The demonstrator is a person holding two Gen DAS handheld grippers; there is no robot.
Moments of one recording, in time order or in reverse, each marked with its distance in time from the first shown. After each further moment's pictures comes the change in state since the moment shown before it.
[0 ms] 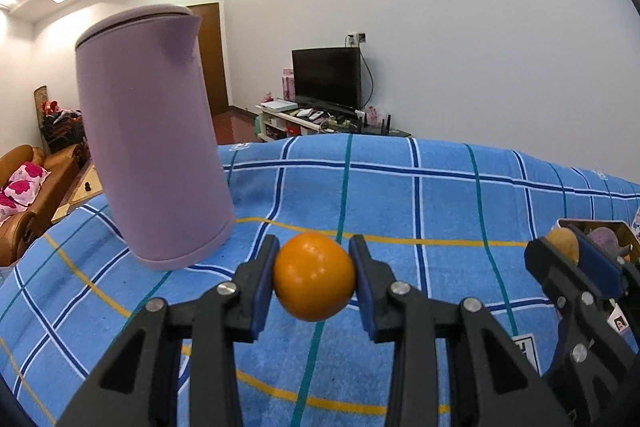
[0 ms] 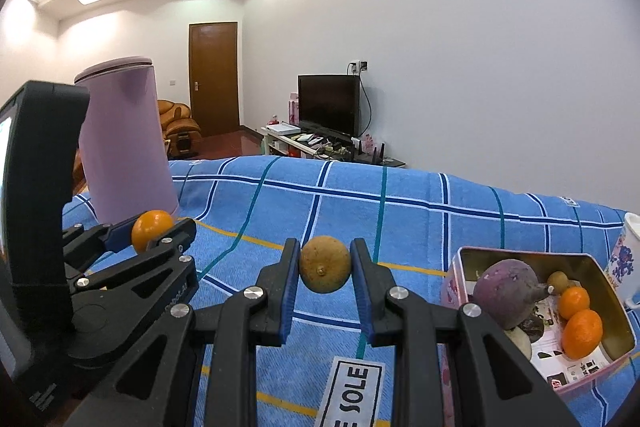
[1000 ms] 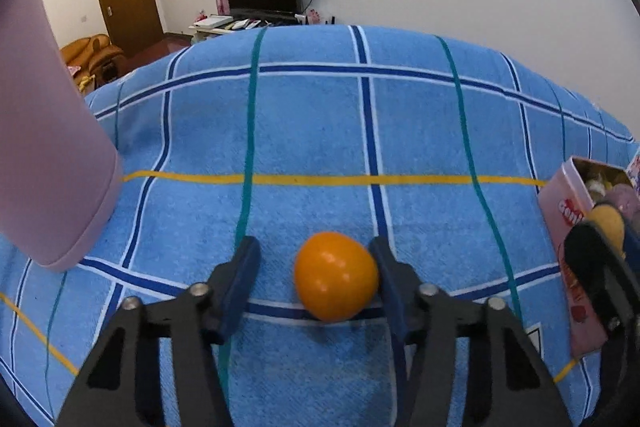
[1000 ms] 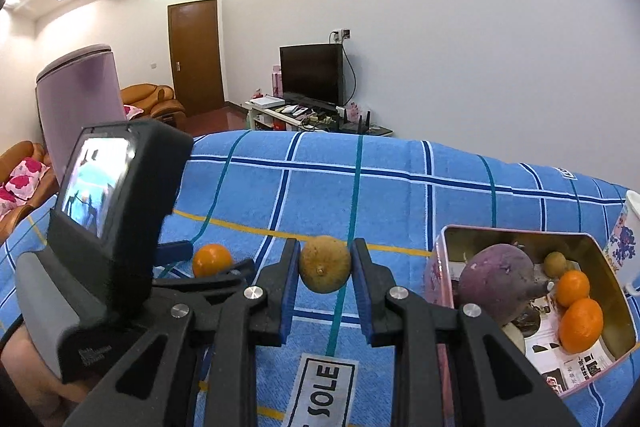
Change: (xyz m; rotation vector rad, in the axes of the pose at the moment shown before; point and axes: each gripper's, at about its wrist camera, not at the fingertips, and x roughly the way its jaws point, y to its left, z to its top) left arm 0.091 -0.047 0.003 0.117 0.380 -0.183; right arm 0.028 -0.022 0.005 0.054 0.124 -0.032
